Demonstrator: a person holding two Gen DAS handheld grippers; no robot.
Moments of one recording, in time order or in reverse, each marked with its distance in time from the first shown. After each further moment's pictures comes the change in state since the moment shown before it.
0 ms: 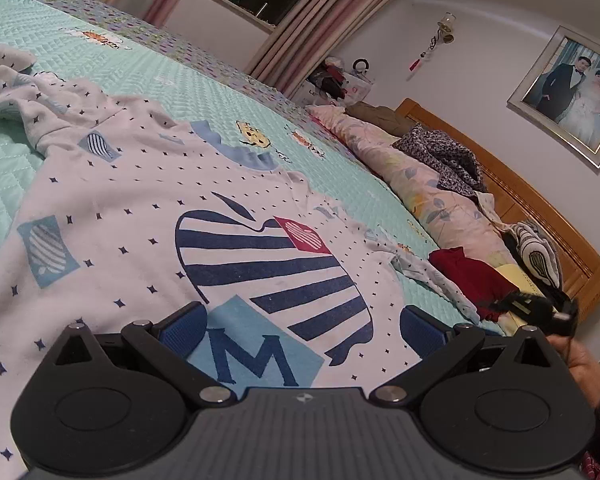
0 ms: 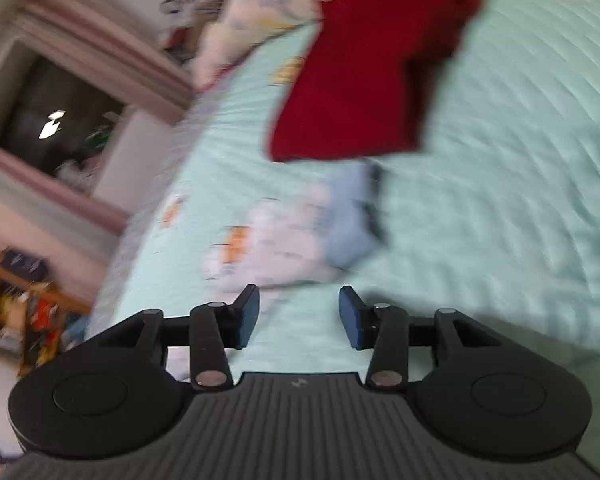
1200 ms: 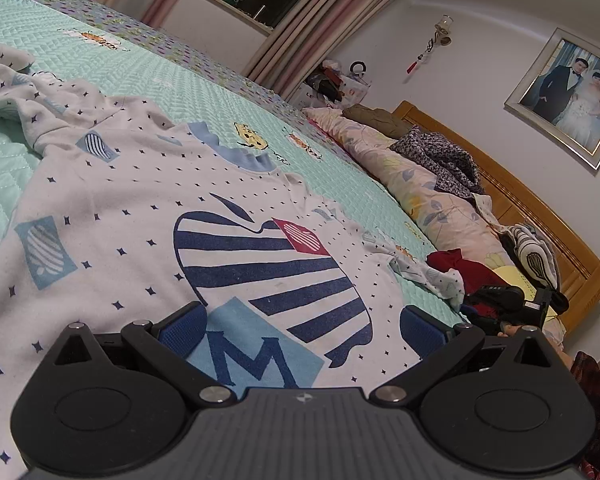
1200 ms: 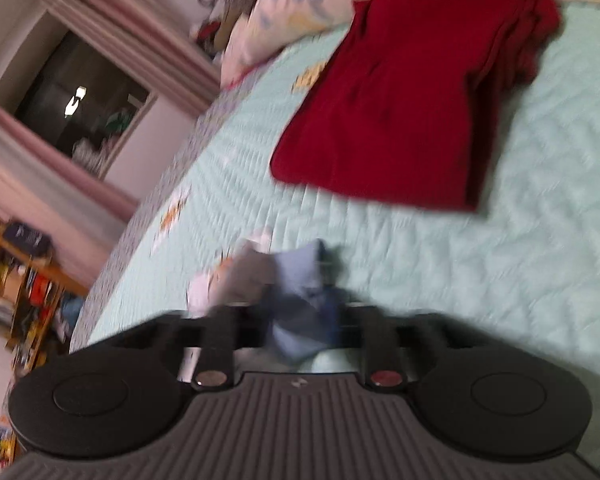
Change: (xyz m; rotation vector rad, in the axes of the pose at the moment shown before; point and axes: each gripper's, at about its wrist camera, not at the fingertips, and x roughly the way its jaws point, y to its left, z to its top) left arm 0.001 0.002 -0.001 0.003 -0.008 -0.010; right arm 0.053 0.004 0.033 -0.173 0.021 0.065
